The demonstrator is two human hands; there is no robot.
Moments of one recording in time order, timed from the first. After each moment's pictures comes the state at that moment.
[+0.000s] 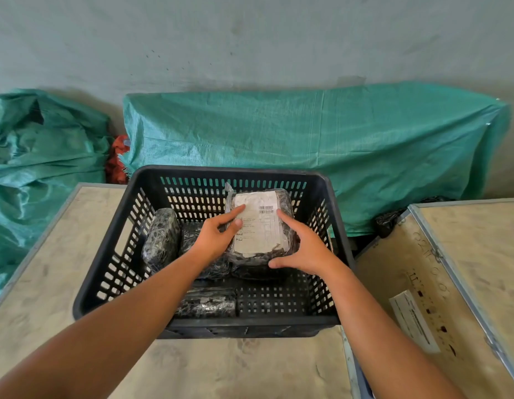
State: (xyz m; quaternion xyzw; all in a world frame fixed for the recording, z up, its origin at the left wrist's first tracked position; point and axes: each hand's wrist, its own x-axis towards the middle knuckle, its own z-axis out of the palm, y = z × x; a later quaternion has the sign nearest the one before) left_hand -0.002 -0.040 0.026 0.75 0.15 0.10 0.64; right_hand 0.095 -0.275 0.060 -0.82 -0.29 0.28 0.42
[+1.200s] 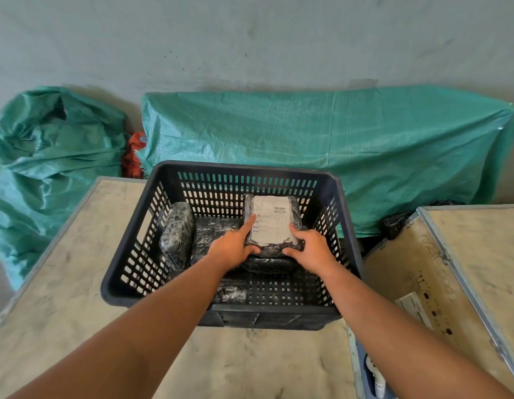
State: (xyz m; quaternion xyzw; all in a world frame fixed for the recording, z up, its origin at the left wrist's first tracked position) left_hand -0.014 -0.056 0.014 0.94 0.17 -0.11 0.25; right_hand 0.089 -0.267 0.031 -0.91 -0.23 0.21 0.27
